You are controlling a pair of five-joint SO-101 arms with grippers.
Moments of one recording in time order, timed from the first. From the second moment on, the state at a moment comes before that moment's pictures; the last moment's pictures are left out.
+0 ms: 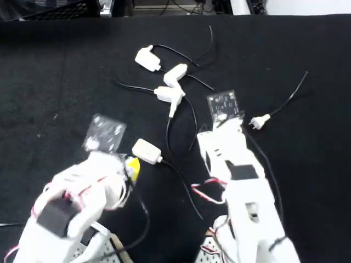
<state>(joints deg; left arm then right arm) 25.3 -75.0 54.5 77.1 6.1 -5.6 -48.0 75.3 24.2 8.0</state>
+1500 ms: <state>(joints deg) 17.2 -21.3 43.9 48.4 3.0 -4.9 -31.6 68.8 18.5 8.0</state>
